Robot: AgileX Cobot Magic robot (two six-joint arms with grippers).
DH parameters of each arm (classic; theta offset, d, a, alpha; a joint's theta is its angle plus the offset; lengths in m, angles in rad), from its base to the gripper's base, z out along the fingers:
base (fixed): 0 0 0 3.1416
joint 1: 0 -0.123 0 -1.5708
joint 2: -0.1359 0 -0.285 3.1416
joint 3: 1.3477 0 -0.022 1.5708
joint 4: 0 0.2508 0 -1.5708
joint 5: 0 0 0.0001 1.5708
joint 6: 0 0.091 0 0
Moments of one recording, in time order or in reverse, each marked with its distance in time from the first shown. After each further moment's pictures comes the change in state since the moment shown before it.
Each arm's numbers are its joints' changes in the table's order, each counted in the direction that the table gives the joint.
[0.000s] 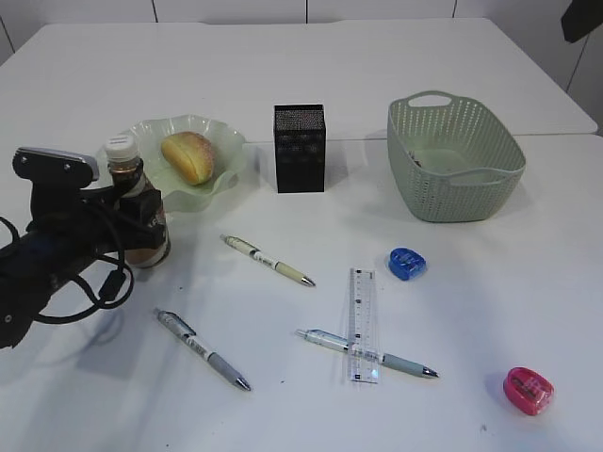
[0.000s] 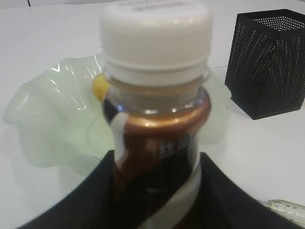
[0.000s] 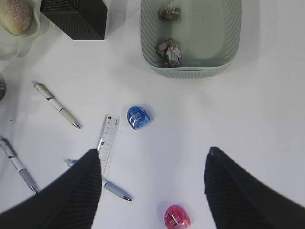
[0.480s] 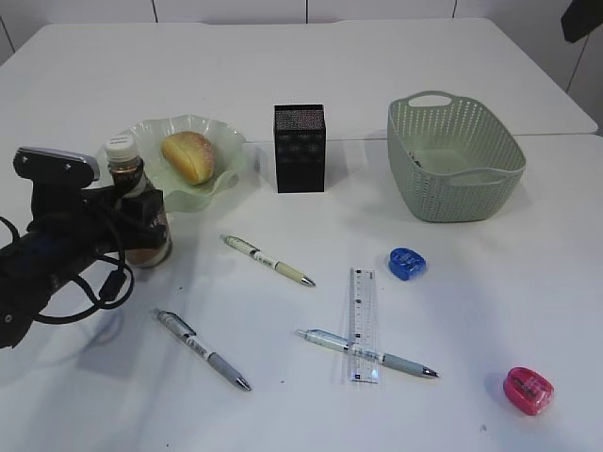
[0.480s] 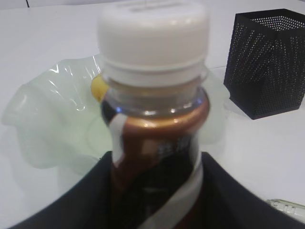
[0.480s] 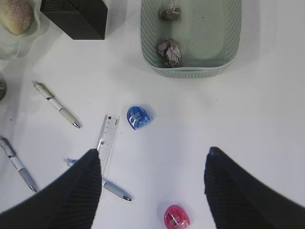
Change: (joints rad) left arm 0.000 0.000 -0.002 0.004 0.000 0.004; right arm 0.000 0.000 0.000 0.000 0.000 -0.002
